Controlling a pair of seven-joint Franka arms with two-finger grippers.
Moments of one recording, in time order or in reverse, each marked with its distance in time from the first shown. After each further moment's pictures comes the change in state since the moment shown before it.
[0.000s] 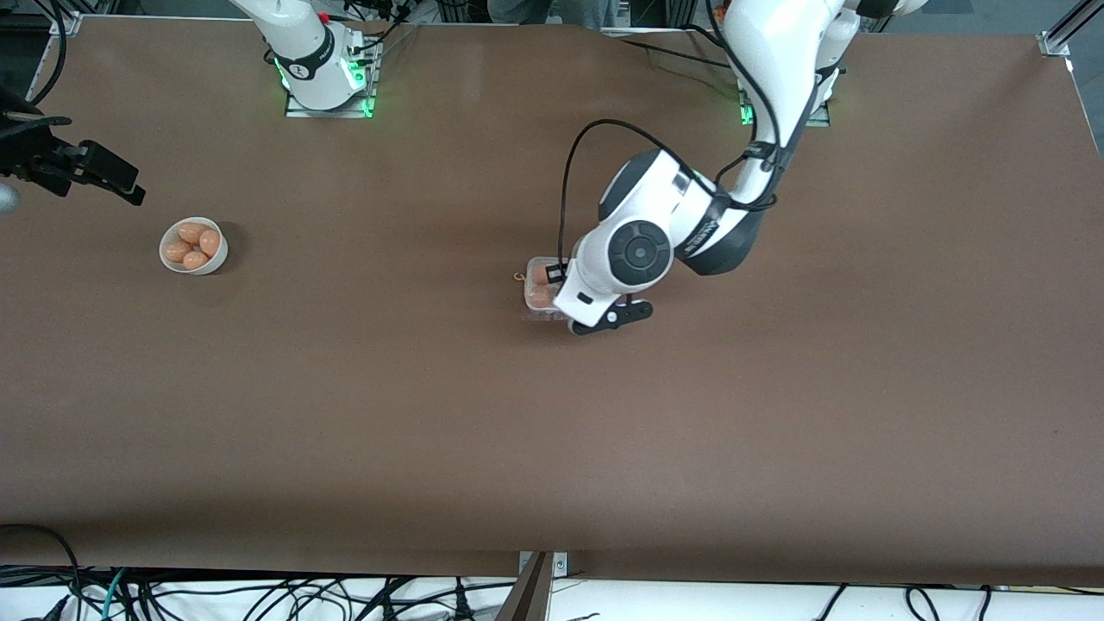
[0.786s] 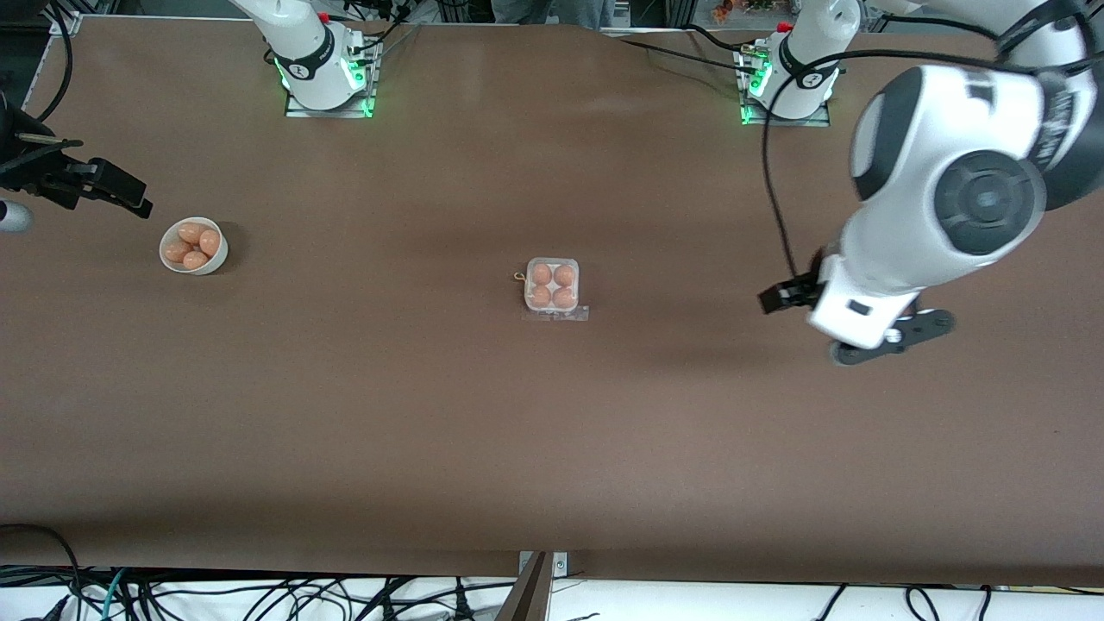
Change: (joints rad) left arm 0.030 -0.159 0.478 0.171 0.164 -0.370 0.327; right arm 0.000 0.034 0.003 0.021 0.000 0.000 0.001
